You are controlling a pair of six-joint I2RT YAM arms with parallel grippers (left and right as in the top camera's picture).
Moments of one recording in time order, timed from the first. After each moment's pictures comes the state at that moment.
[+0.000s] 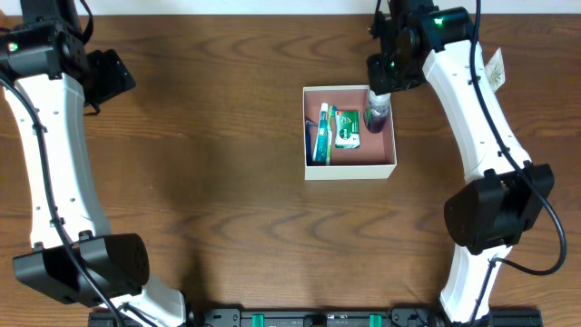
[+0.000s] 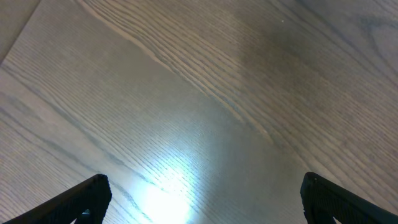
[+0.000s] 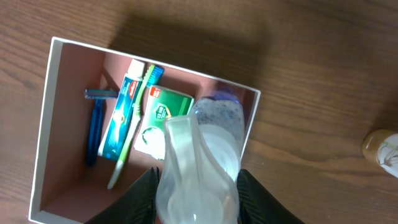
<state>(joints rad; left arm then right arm) 0.23 1.79 2.02 -1.39 -0.22 -0.33 0.24 2.08 2.10 -1.27 -0.06 0.04</state>
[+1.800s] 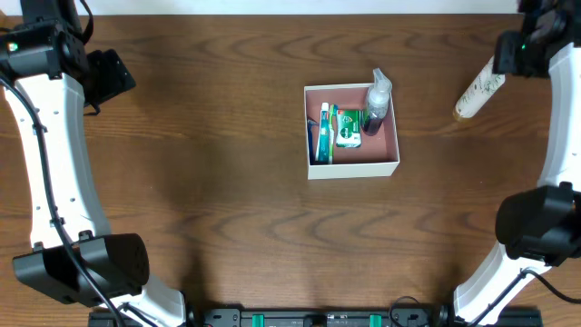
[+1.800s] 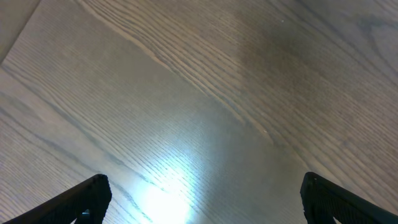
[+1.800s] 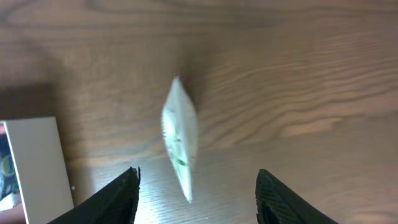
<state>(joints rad) 0.23 1.79 2.02 -1.39 -0.22 -0.33 -0.20 2.00 2.13 -1.25 0.07 -0.06</state>
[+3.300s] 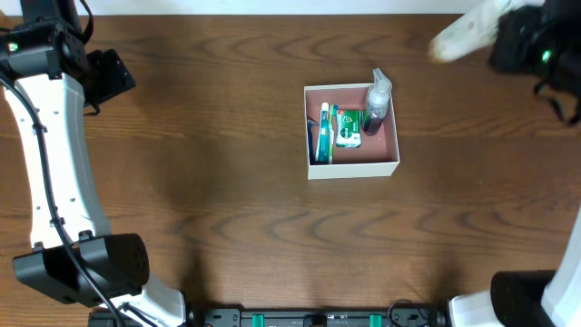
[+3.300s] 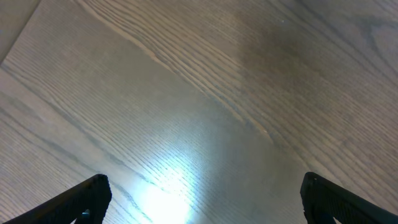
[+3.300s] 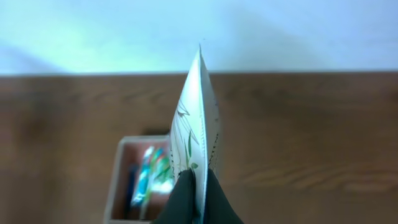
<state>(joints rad) 0.23 1.79 2.02 -1.39 -0.22 -0.33 0.07 1.65 2.46 -1.47 -0.06 0.15</state>
